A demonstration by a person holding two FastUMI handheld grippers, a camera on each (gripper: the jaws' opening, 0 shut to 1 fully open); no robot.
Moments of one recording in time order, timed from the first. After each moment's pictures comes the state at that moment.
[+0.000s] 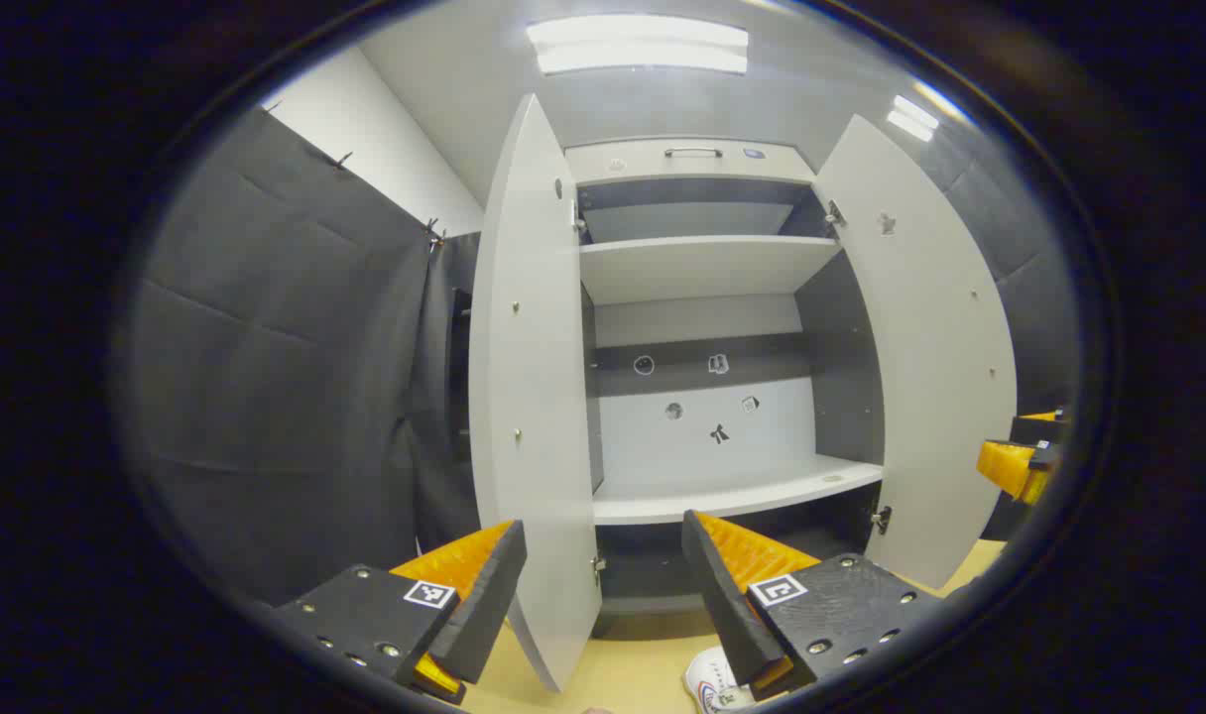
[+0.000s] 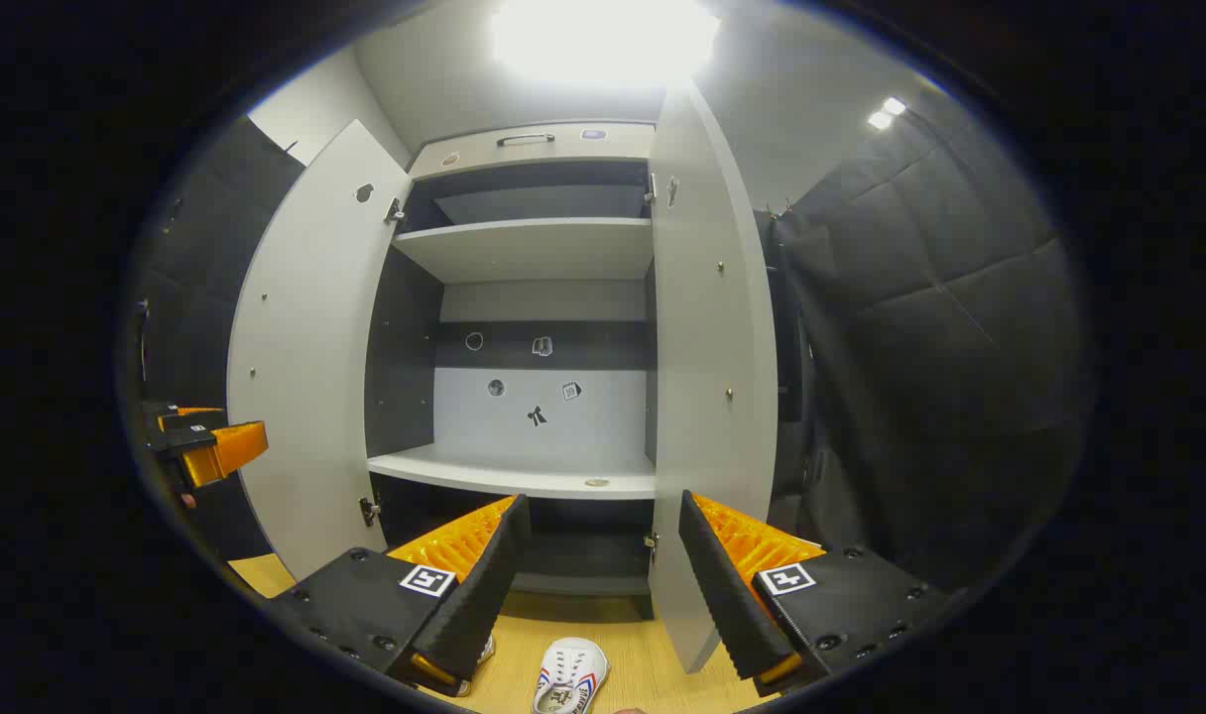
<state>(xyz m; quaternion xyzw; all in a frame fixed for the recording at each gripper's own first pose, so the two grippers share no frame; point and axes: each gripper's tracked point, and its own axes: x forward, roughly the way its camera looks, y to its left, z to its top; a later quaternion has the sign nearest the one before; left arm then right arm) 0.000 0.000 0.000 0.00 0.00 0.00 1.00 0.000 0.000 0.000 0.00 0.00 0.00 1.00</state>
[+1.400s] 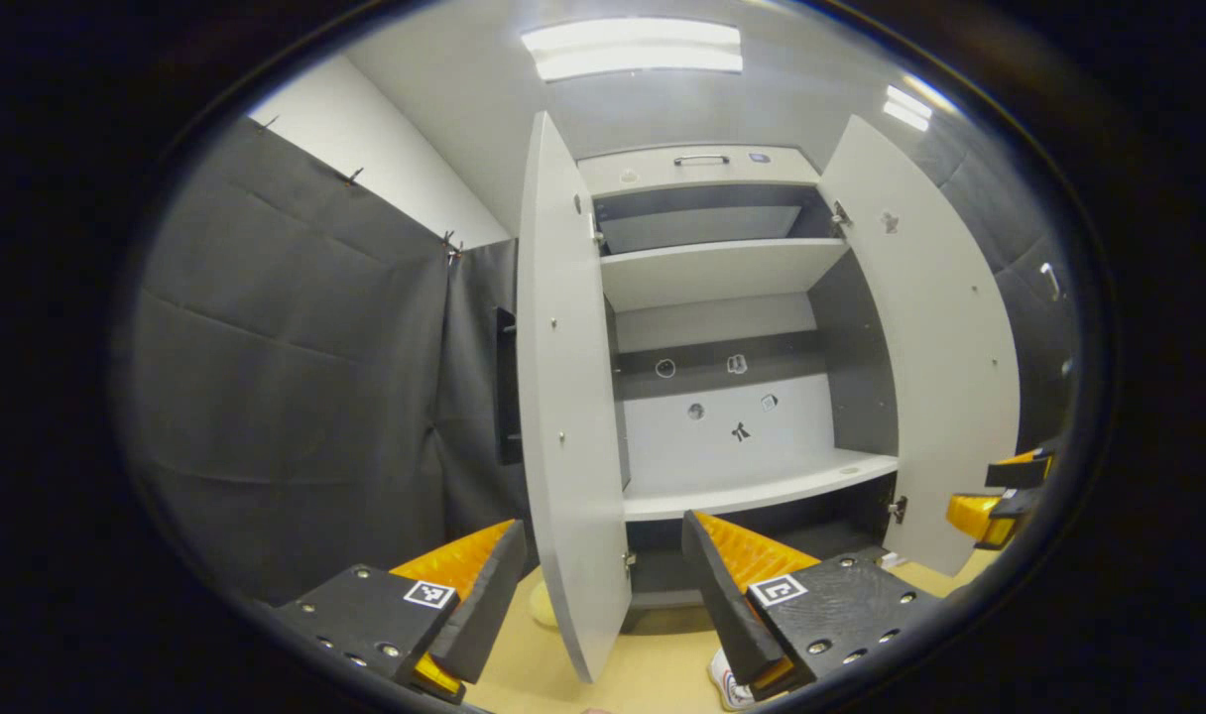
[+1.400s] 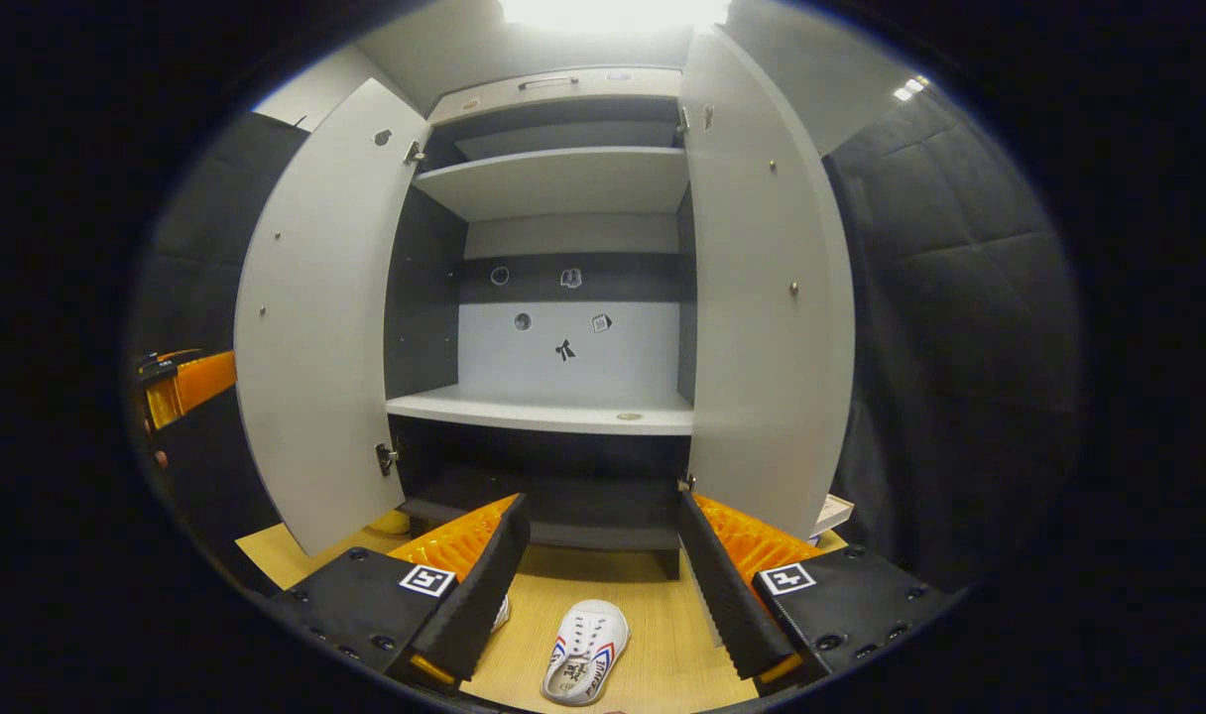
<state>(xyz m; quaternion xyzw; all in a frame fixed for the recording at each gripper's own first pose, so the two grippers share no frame) -0.019 0.015 -0.002 0.02 0.00 0.04 1.00 0.021 0.032 -0.079 0.00 0.11 0.05 0.99</state>
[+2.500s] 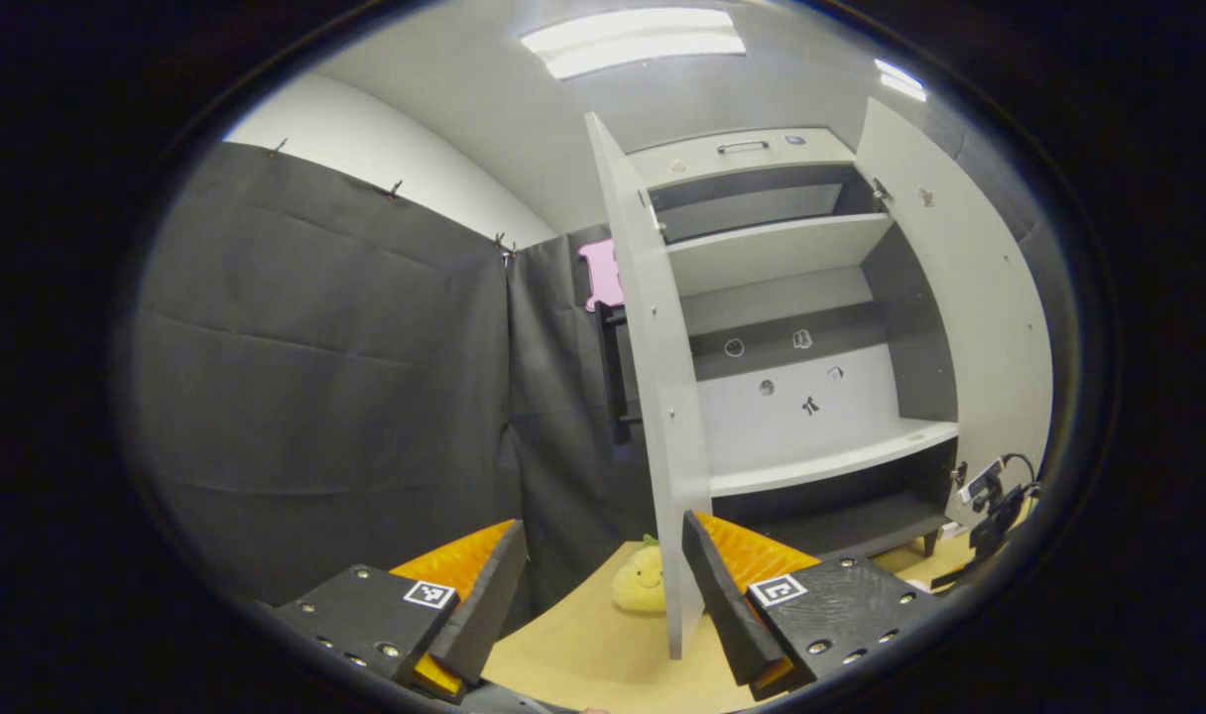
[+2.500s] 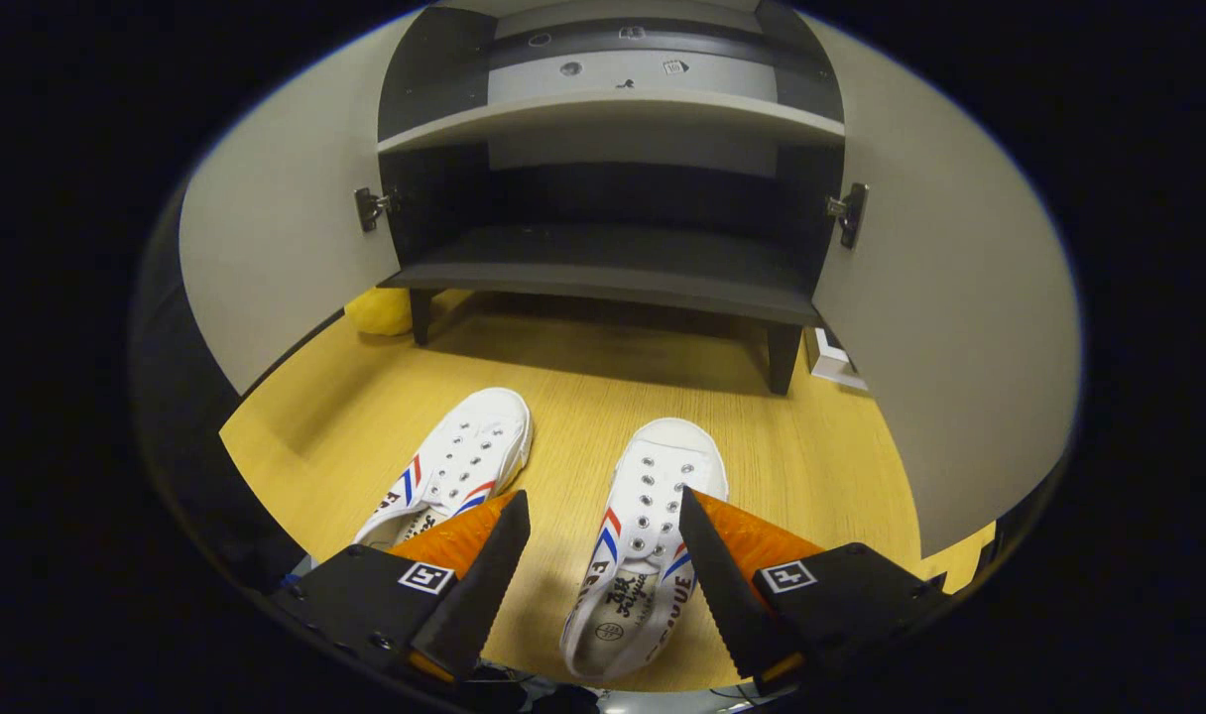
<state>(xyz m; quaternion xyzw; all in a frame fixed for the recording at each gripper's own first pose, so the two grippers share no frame) -0.043 0.044 0.008 0.06 0.02 0.14 0.99 0.030 0.083 -0.321 -0.02 0.42 0.12 0.90</state>
